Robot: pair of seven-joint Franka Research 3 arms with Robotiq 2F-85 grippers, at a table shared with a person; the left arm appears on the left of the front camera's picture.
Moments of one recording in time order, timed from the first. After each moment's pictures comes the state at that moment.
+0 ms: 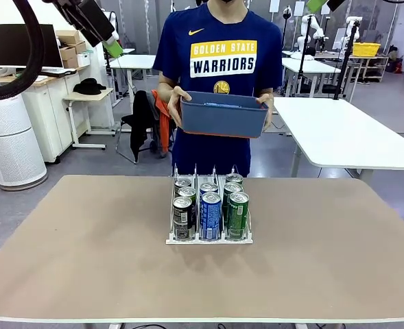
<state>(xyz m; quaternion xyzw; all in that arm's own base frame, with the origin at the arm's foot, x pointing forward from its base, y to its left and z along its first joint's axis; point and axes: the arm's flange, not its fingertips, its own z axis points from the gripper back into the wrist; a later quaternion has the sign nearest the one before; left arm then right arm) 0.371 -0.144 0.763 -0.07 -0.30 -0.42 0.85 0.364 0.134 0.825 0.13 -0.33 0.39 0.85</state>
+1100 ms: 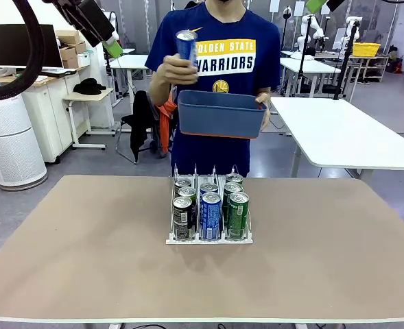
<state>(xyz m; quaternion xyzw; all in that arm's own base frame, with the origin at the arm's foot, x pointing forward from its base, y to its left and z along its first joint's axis) 0.371 -0.144 0.763 -0.07 -0.30 -0.42 0.85 0.364 0.134 0.826 0.13 -0.33 0.39 0.85</state>
